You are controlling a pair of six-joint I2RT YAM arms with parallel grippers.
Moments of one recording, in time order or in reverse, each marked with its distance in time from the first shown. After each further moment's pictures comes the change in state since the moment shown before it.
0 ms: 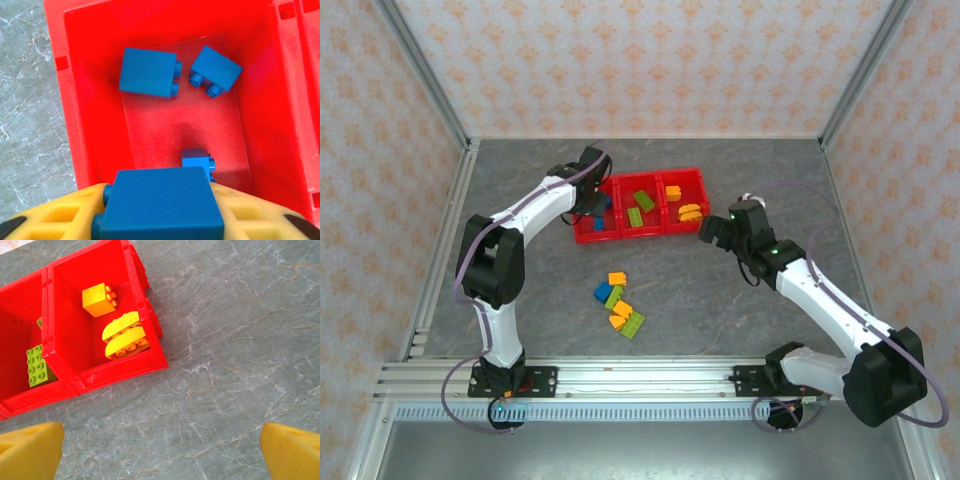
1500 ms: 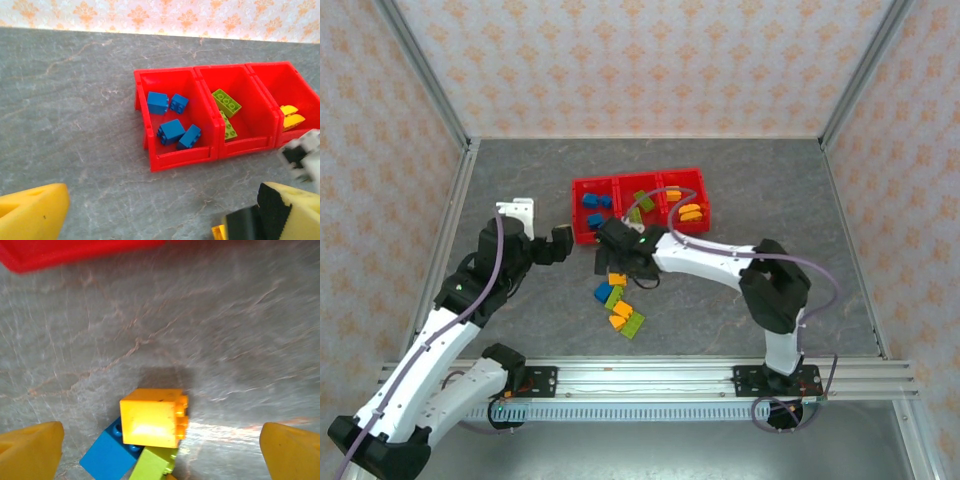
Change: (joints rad) left arm -0.025 -1.165 -0.715 0.195 0.024 -0.015; right arm 0.570 0.781 0.618 -0.242 -0.080 0.387
